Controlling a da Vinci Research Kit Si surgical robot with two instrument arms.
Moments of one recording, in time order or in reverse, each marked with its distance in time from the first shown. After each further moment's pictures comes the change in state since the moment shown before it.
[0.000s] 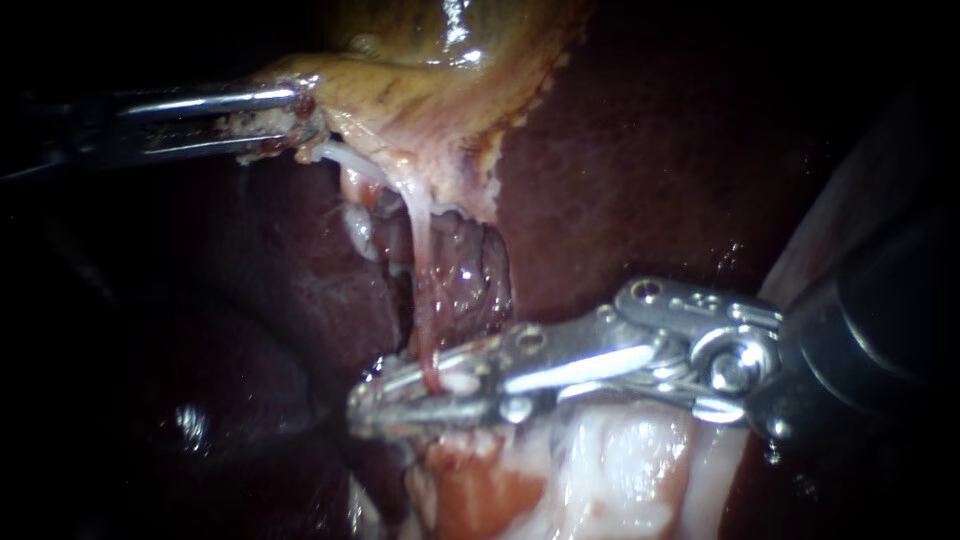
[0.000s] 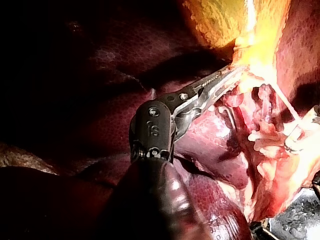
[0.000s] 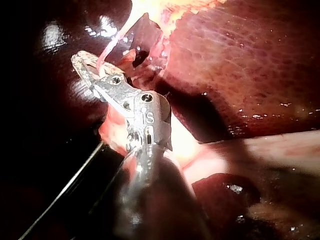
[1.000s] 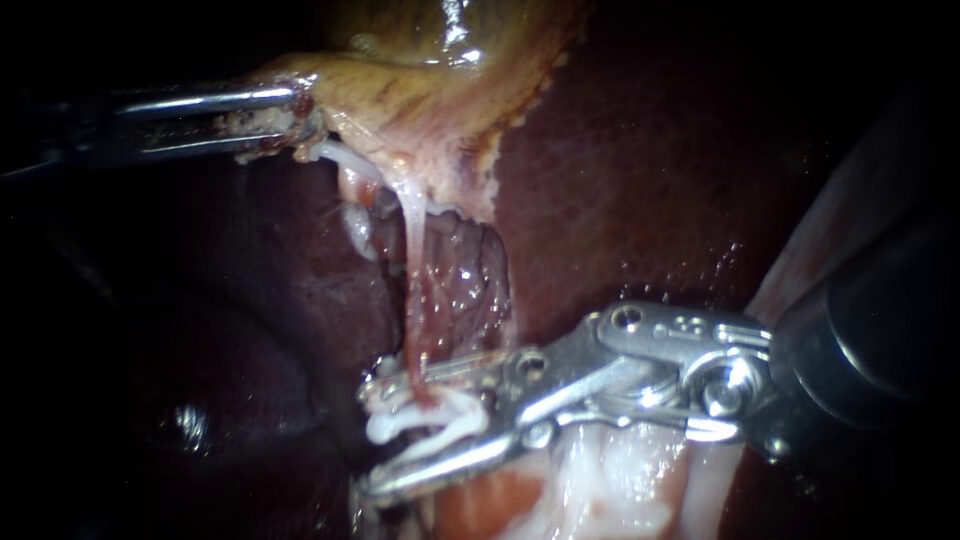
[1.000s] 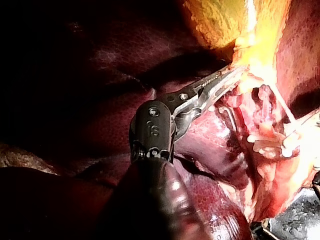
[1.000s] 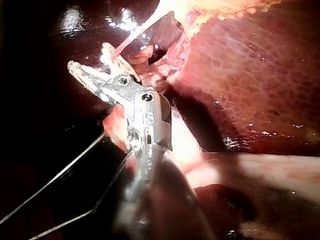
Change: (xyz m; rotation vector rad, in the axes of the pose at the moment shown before) right arm 0.000 -0.001 0.002 0.015 0.008 -0.142; left arm 0.000 0.000 0.000 -0.004 -0.002 -0.001
